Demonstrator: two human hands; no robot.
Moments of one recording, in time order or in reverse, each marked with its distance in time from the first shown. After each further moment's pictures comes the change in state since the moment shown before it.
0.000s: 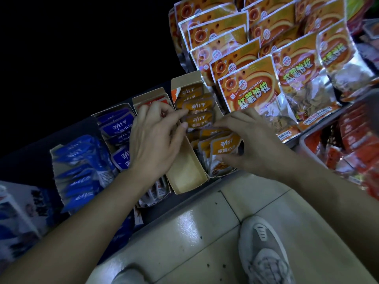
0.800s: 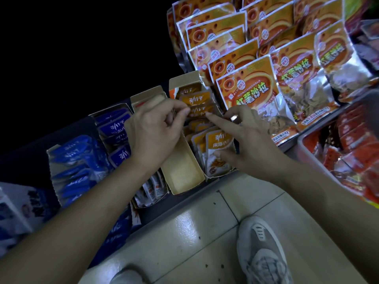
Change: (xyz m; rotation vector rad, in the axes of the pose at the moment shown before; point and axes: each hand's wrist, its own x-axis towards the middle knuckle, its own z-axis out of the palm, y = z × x) left_hand 0.019 0.005 0.001 -0.176 0.288 0.075; right_hand -0.003 0.006 0.013 -0.081 0.066 0.057
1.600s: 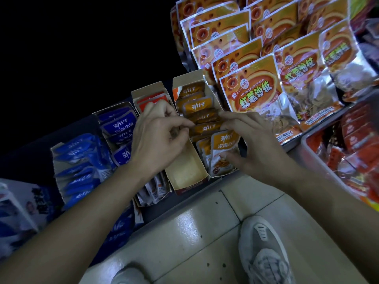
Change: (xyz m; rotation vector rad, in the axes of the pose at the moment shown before) left_hand -0.011 -0.005 -0.006 0.000 -0.333 -0.118; right_hand -0.006 0.002 0.002 0.131 0.060 -0.062
